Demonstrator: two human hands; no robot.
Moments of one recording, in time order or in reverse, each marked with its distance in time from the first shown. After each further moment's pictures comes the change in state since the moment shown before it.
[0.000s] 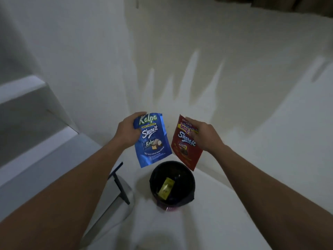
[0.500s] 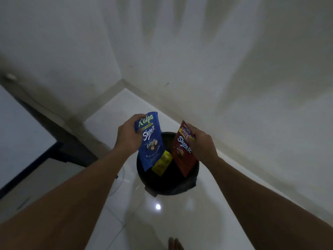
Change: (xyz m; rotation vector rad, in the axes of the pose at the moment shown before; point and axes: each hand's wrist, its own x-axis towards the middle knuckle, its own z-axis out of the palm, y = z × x) left_hand 0.074 -0.229 0.232 0.135 0.014 -0.260; right_hand 0.095 0.226 0.262 0.158 -0.146 0.187
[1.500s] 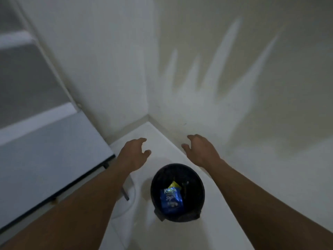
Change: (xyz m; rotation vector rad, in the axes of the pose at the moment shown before) left_hand -0.080 0.061 -0.121 0.311 -0.008 -0.090; right_hand -0.058 -0.161 -0.103 -0.410 -0.059 -0.327
